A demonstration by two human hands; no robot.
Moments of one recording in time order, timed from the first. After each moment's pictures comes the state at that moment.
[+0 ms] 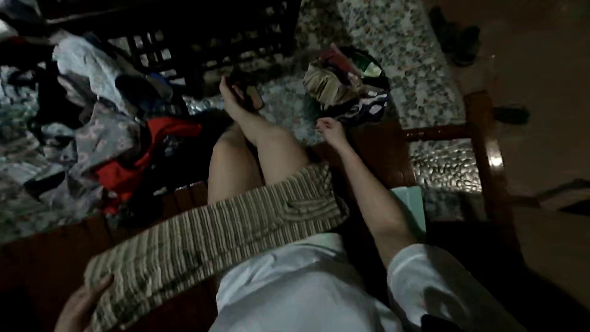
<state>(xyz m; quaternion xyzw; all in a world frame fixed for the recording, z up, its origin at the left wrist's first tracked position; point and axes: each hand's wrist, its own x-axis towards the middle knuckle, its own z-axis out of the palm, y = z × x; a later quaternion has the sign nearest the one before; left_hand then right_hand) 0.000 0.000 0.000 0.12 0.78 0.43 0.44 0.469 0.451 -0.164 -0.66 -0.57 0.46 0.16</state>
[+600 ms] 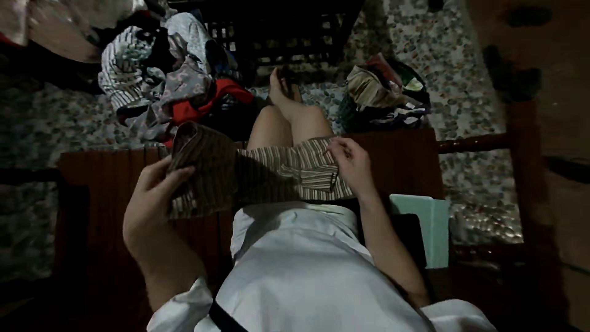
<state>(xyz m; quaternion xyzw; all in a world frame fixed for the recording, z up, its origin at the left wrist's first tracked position) 0.102 0.040 0.085 0.33 0.70 0.53 0.33 0.418 0.235 -0.003 -0.55 -0.66 0.45 0.24</state>
